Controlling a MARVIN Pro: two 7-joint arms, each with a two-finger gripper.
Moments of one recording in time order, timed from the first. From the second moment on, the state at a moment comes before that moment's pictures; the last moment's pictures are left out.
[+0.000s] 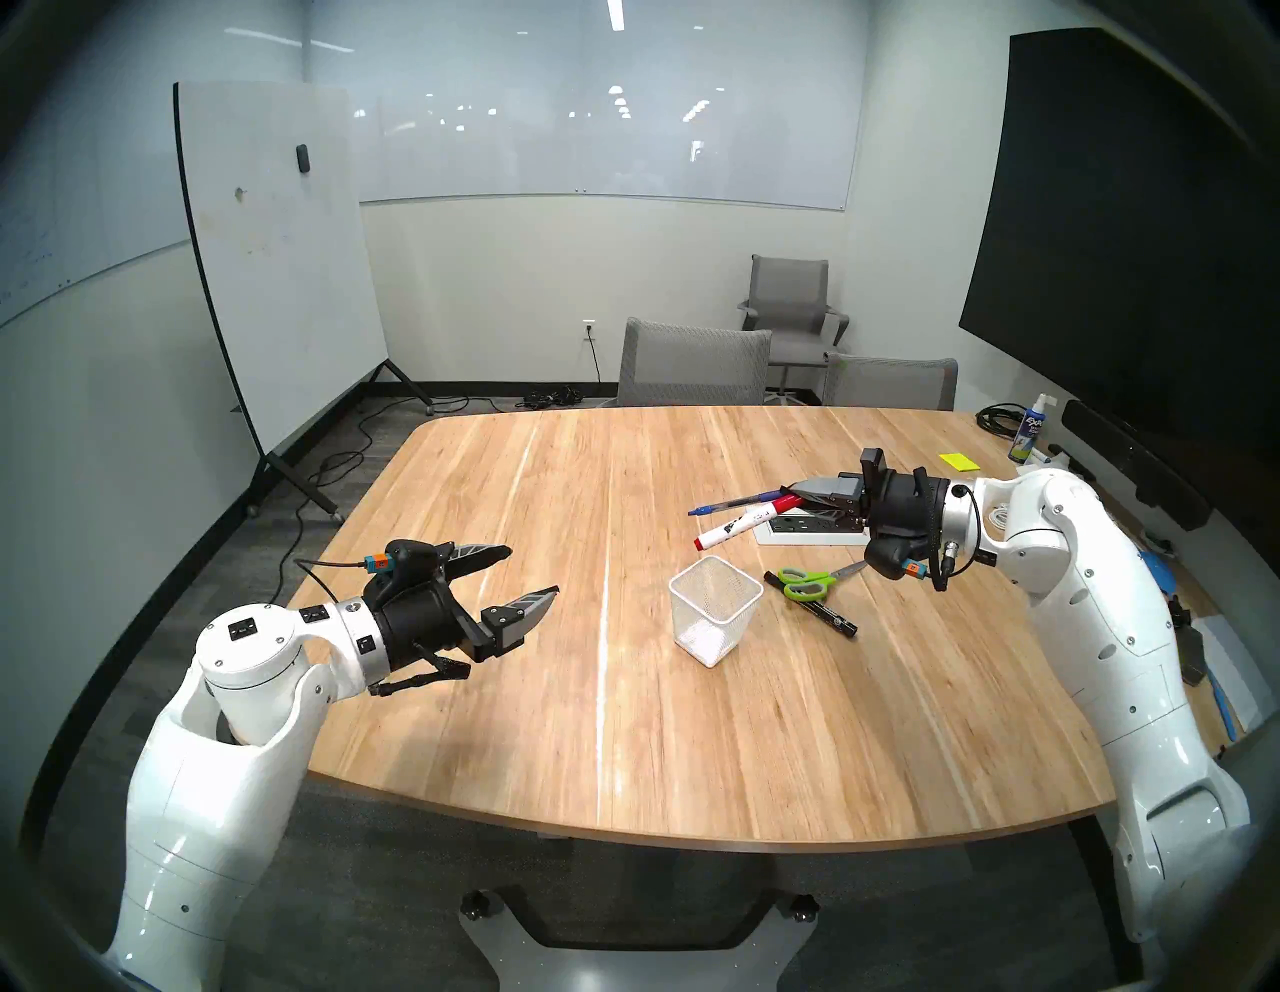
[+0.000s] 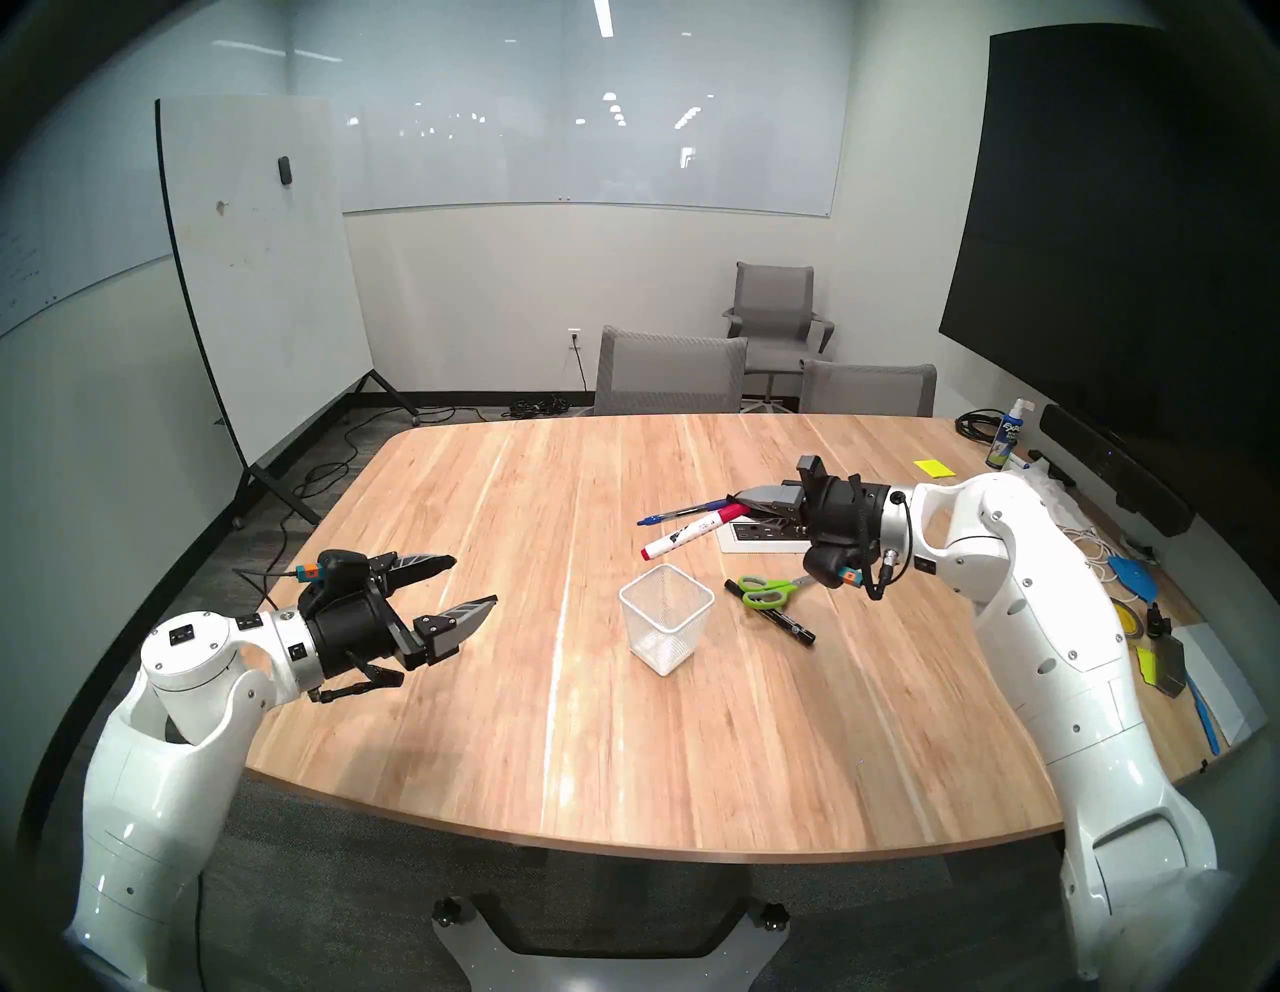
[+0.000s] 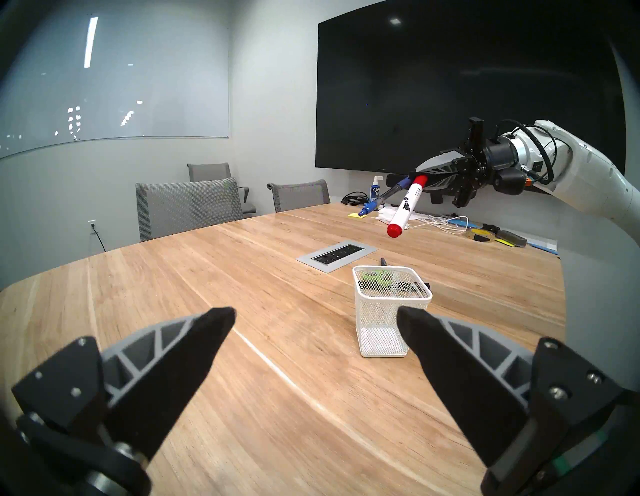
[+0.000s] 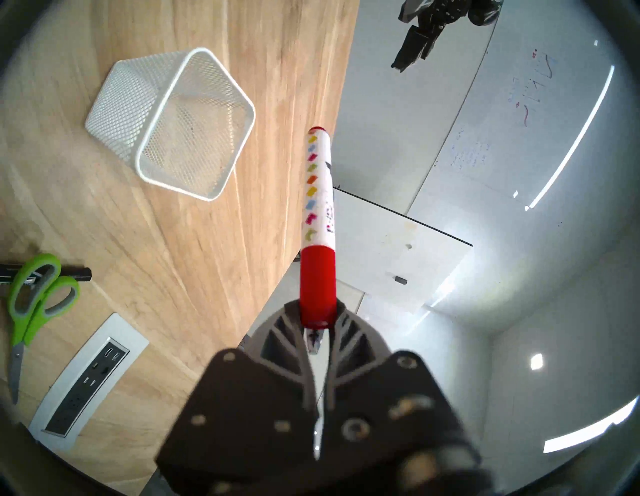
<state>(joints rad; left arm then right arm) 1.73 -1.09 -1.68 -1.93 -0.42 0.33 -0.74 -1.18 -0.89 1.44 -1.57 -1.16 -0.96 0.25</state>
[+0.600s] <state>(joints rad) 1.73 -1.09 -1.68 -1.93 -0.42 0.33 -0.74 -1.15 -0.86 1.38 -1.56 -1.27 -0.96 0.21</state>
